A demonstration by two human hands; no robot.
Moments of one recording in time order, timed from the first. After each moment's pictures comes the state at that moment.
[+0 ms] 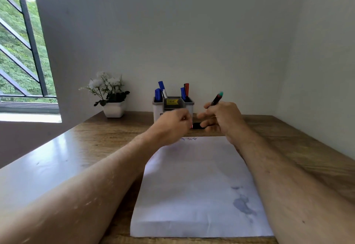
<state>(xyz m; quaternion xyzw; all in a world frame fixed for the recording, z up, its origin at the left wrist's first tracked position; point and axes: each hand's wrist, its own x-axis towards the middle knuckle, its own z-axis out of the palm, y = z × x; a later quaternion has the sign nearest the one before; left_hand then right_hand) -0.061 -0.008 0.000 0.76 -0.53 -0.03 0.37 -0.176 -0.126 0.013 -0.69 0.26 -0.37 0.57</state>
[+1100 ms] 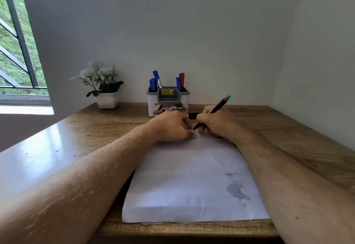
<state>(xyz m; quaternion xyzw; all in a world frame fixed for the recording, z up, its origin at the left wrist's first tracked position) -0.055 -0.026 -0.017 0.80 -0.56 -0.06 0.21 -0.184 -0.135 -0.013 -0.84 0.29 -0.25 0.39</state>
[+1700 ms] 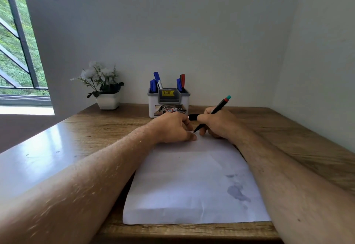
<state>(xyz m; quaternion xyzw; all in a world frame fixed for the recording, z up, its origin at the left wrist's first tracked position) -0.054 -0.027 -0.016 0.80 -0.55 -0.08 0.22 -0.186 -0.128 -0.007 -0.85 0.31 -0.24 0.37</state>
